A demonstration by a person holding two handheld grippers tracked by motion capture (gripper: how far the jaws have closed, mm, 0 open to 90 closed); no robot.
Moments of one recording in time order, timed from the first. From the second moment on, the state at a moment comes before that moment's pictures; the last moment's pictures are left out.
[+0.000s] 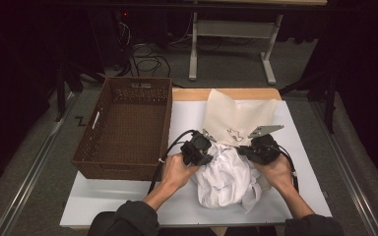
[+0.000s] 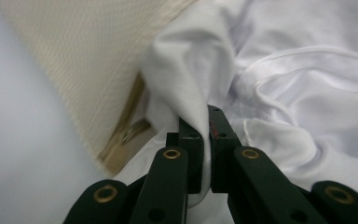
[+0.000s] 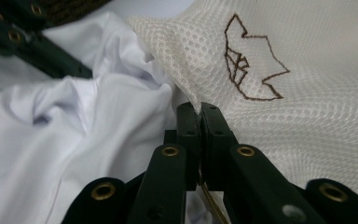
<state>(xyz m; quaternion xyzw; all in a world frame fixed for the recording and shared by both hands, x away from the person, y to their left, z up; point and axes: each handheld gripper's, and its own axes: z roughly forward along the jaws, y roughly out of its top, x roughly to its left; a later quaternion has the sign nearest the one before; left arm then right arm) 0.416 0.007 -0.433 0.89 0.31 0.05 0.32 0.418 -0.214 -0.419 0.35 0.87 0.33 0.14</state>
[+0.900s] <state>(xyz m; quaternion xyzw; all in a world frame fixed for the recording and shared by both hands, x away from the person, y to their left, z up) 0.425 -0.004 -0.421 0.89 0.35 0.06 0.30 0.417 -0.210 -0.424 0.34 0.88 0.30 0.13</state>
